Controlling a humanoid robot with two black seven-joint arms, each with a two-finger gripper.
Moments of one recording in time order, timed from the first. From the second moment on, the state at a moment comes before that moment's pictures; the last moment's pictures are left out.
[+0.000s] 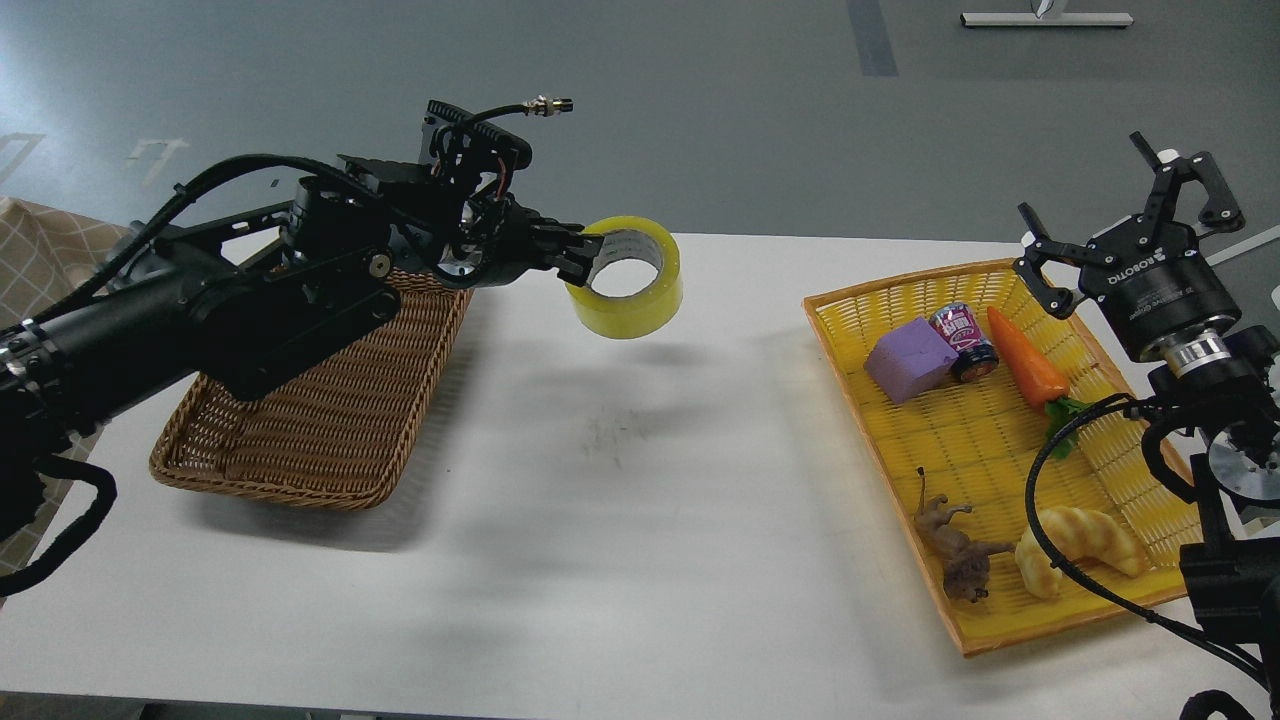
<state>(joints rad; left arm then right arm) -1.08 0.43 -0.42 -1.11 1.79 -0.49 -0.02 0.41 -0.15 1.69 1.01 -0.43 0.49 -0.19</state>
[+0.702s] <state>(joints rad) -1.04 0.76 -0.42 -1.09 1.79 -0.49 -0.10 0.42 -0.14 1.69 1.01 -0.43 0.49 -0.19</state>
